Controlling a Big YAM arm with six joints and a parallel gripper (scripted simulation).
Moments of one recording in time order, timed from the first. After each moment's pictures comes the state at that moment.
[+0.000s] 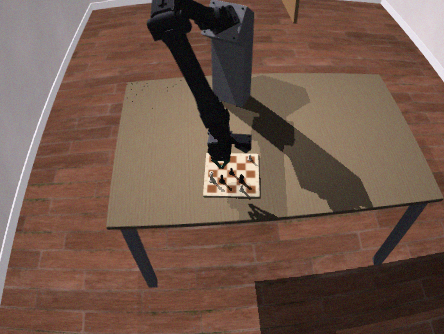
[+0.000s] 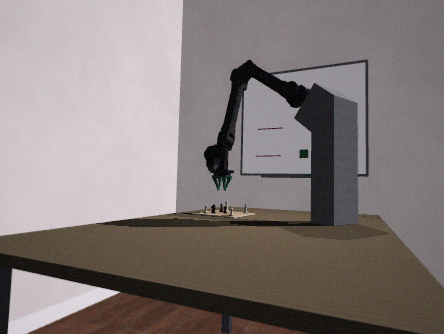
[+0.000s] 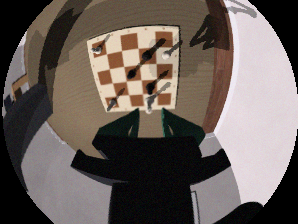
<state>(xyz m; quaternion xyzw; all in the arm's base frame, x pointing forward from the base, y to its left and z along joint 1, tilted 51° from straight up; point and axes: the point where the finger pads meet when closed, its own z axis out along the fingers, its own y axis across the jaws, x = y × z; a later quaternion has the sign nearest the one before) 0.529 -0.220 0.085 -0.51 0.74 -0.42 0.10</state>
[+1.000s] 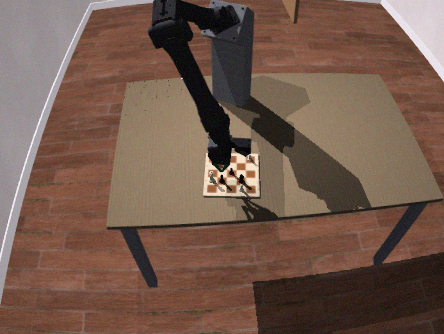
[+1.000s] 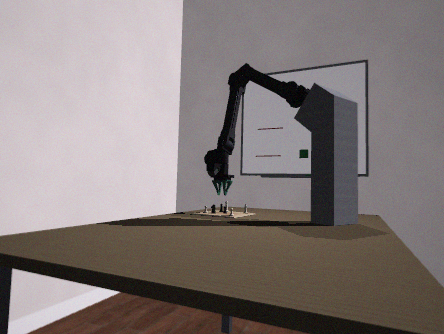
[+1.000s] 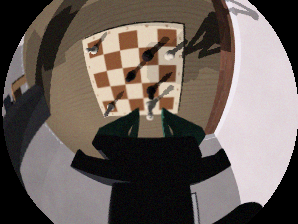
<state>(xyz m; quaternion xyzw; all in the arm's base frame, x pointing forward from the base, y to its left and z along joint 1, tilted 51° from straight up) 0.541 -0.231 0.069 -0.52 0.74 -0.42 0.10</state>
